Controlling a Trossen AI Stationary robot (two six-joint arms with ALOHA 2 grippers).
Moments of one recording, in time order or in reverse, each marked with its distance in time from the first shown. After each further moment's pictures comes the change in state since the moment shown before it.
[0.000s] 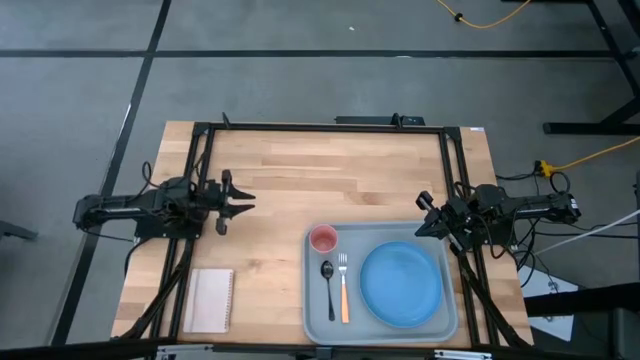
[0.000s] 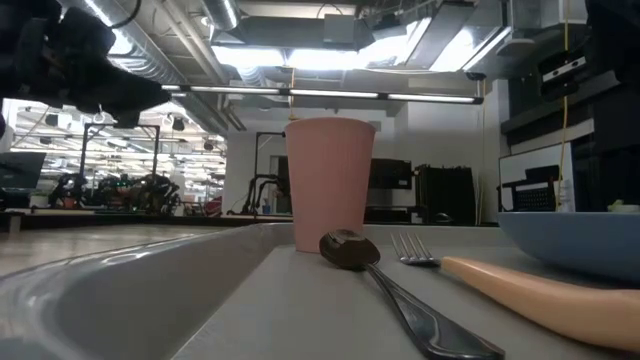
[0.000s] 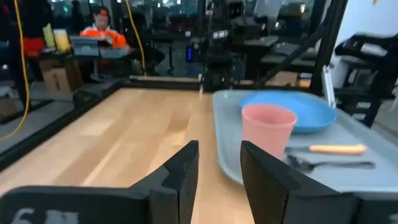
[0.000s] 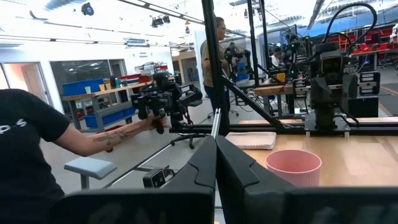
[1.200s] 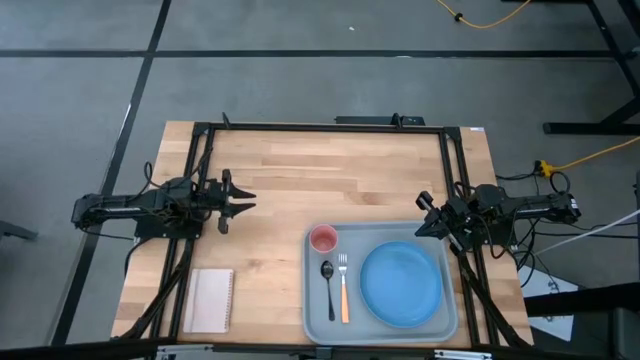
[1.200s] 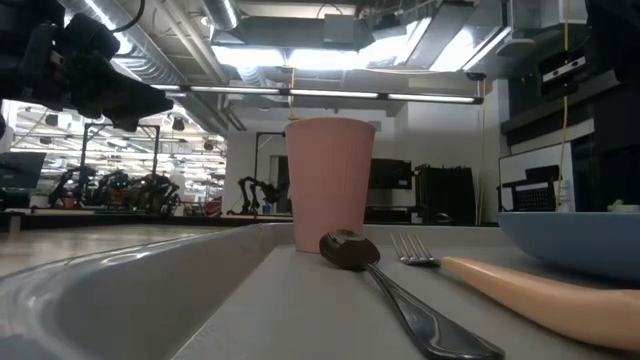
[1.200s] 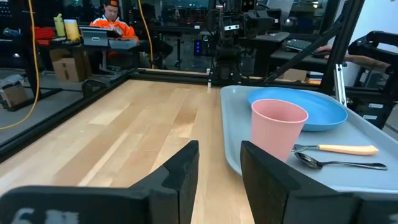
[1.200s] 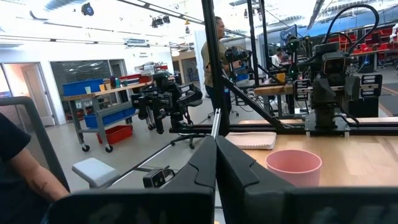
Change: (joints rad) left arm 0.000 0.028 -0.001 -0.004 -0.043 -0.023; right arm 0.000 0.000 0.000 0.000 0.000 0.001
